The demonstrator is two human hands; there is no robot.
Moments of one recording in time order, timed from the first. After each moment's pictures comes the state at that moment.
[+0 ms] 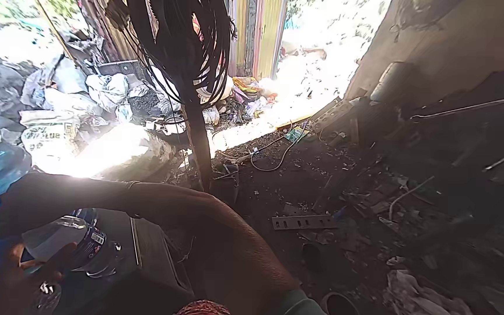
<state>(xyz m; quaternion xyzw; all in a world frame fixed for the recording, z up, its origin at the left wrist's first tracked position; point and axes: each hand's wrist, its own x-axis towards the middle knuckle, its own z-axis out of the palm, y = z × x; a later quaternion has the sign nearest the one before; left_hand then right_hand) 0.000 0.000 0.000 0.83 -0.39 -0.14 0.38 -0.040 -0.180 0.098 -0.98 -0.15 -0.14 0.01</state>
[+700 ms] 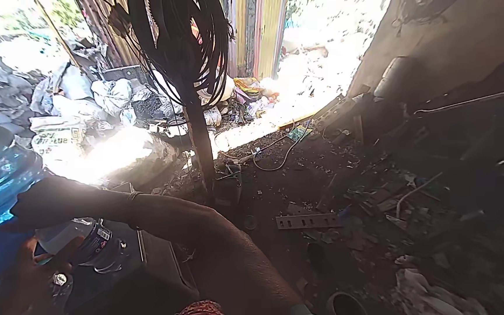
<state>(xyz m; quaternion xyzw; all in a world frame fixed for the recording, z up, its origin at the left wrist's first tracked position) -0.002 -0.005 0.000 0.85 -0.36 -0.12 0.38 -0.058 -0.166 0.101 -0.99 -0.07 -0.12 0.05</state>
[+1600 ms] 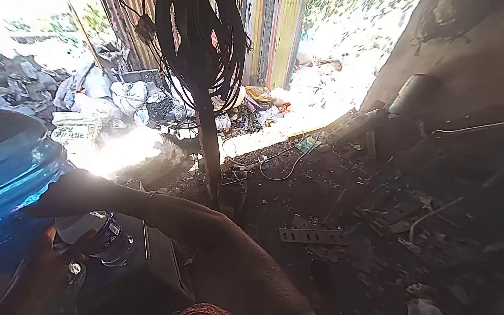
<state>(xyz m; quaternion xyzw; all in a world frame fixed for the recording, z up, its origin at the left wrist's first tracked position) 0.004 -0.005 -0.017 0.84 -0.35 -0.10 0.41 -0.053 -0.167 0.093 -0.99 -0.09 -0.13 0.02</state>
